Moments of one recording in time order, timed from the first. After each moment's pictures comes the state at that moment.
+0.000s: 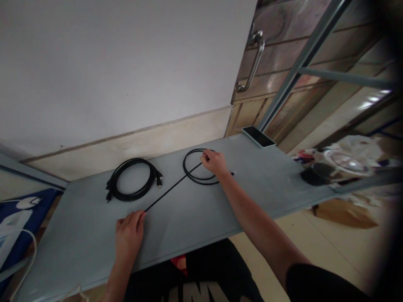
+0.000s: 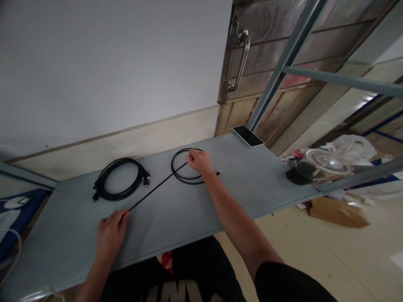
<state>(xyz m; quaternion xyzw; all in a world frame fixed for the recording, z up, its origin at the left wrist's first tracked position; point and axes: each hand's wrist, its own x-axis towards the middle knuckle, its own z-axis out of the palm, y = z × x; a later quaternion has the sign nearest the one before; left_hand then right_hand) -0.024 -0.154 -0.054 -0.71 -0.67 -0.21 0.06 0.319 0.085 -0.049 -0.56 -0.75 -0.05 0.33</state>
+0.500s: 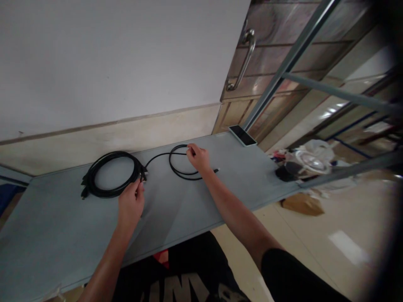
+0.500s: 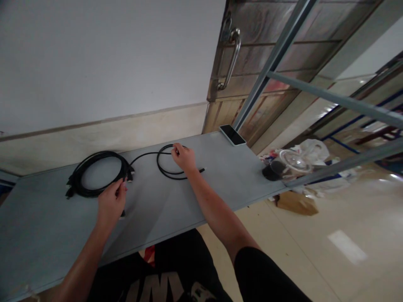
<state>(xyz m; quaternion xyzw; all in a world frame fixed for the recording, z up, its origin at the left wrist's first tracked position) 0.044 -0.081 -0.029 -0.63 -0.67 -0.37 -0.12 0.307 0.084 -0.052 -0.54 -0.72 0.00 0.44</state>
